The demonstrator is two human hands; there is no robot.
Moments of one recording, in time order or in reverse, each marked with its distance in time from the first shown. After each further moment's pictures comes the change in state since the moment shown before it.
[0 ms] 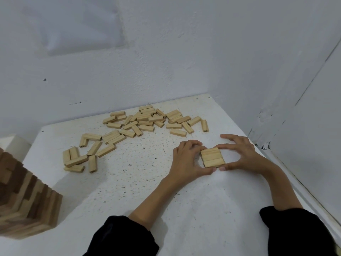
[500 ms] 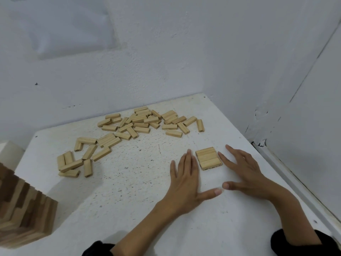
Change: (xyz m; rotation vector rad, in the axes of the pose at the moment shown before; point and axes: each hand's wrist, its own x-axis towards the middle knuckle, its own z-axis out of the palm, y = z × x) left_hand -0.051 0.019 -0.001 0.275 -0.372 -0.083; right_hand -0.050 -0.019 0.016 -0.235 -0.186 0.110
